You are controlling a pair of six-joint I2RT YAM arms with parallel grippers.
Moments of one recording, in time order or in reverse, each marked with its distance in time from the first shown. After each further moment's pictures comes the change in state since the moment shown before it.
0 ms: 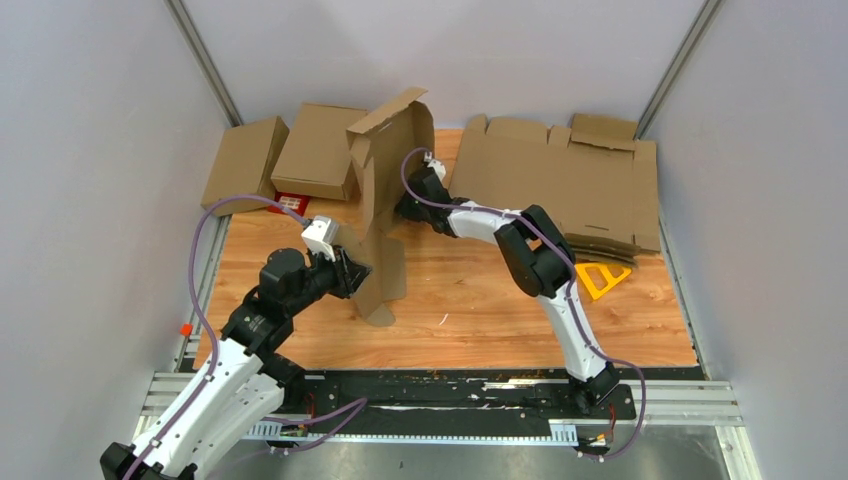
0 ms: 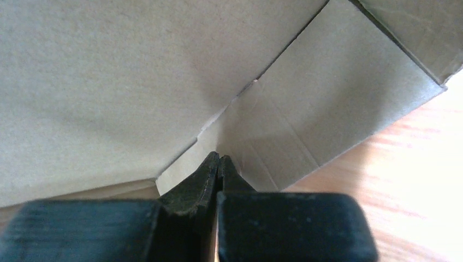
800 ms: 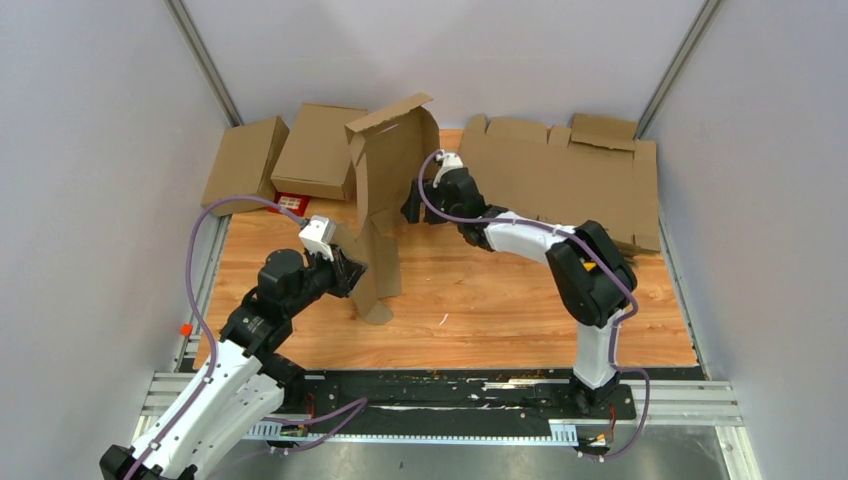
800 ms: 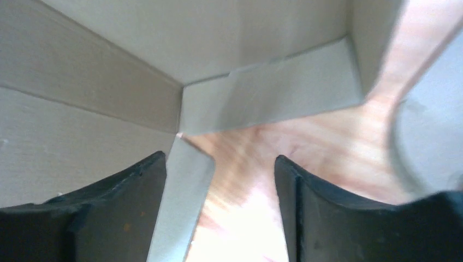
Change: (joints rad) left arm 0.000 -0.012 0.002 -0.007 -0.034 0.016; right arm -0.012 -0.399 -0.423 0.126 -0.110 -0.299
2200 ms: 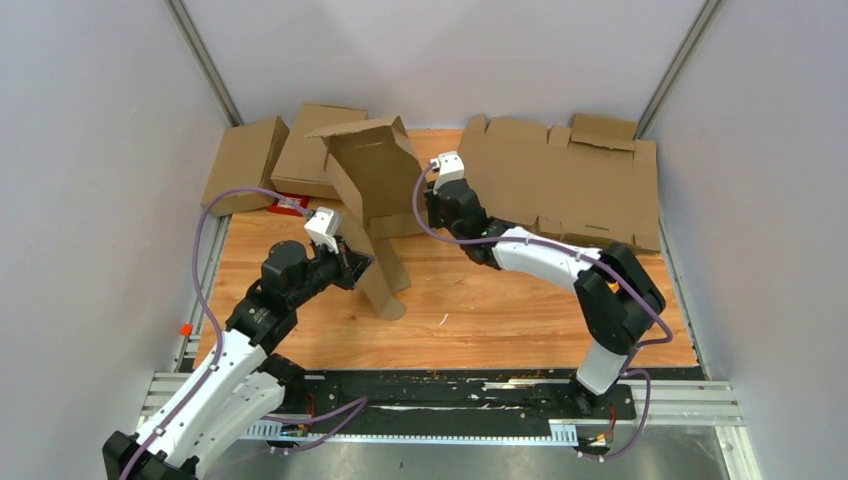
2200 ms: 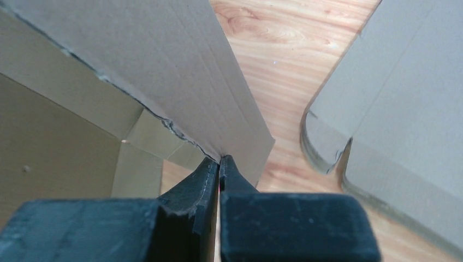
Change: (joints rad) left arm 0.000 0.074 0.017 0.097 0.039 0.006; right arm 0.085 -0.217 -0.109 0.002 0.314 -0.274
